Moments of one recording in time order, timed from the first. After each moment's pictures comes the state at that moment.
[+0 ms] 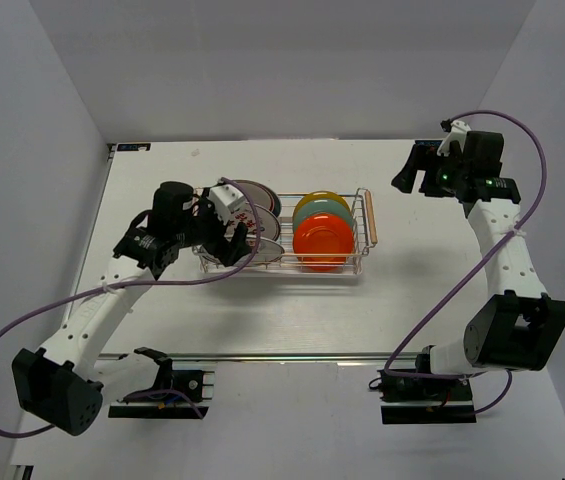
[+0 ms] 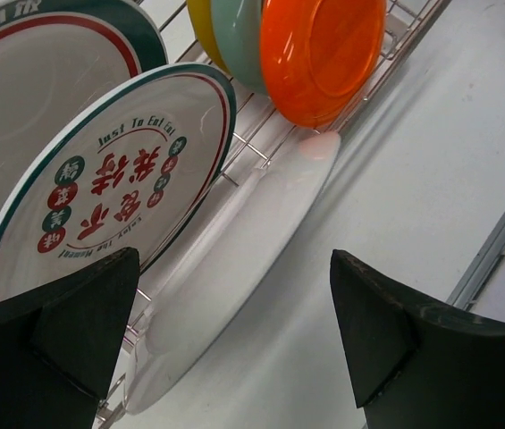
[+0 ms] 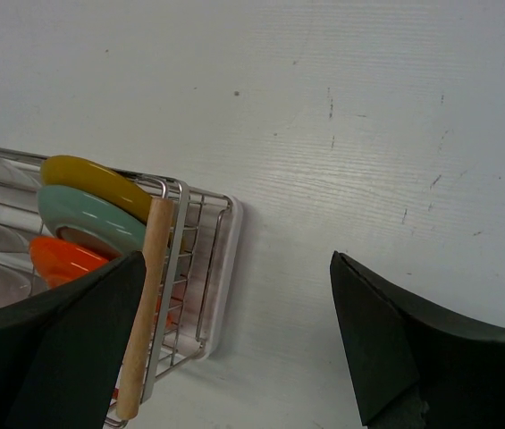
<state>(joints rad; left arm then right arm) -0.41 1.10 1.03 -0.51 0.46 0.27 -0.06 1.42 1.35 -0.56 -0.42 0.09</state>
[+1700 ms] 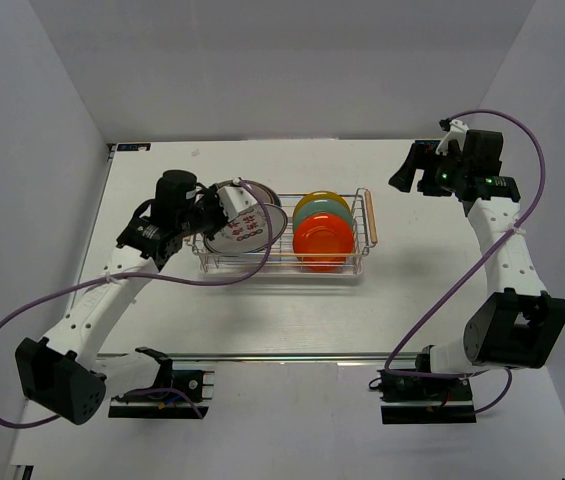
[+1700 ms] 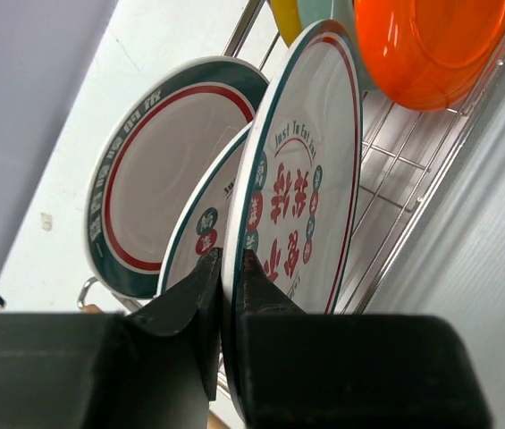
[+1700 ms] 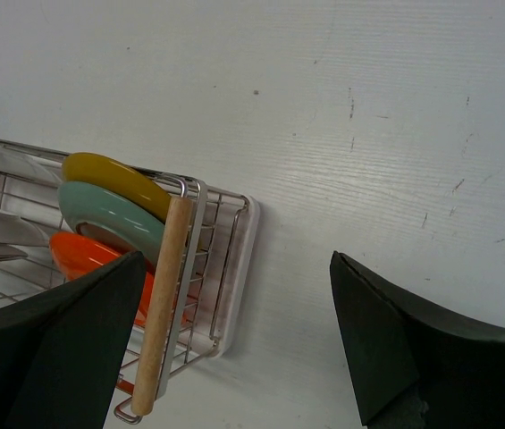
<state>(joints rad) -0.42 1.19 1.11 -0.46 0.33 0.68 -0.06 1.43 1.36 -0.56 -0.48 0.11</state>
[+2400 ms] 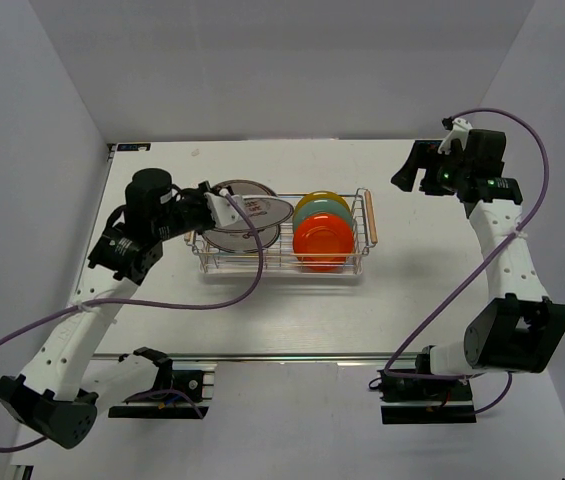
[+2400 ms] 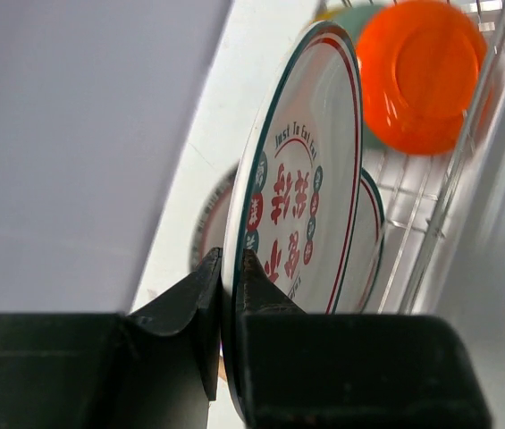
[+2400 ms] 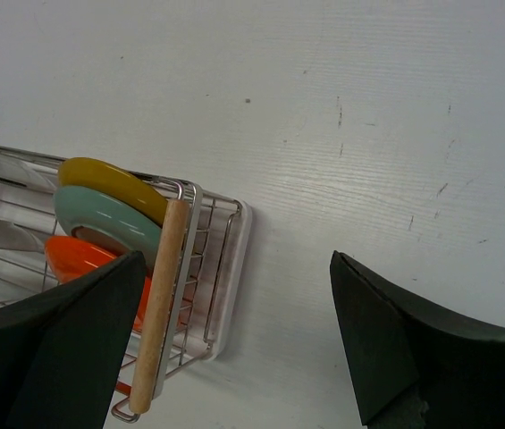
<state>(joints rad) -0.42 1.04 1.18 -0.49 0.45 0.89 -0.06 1.41 1.36 -0.56 -0.46 0.10</state>
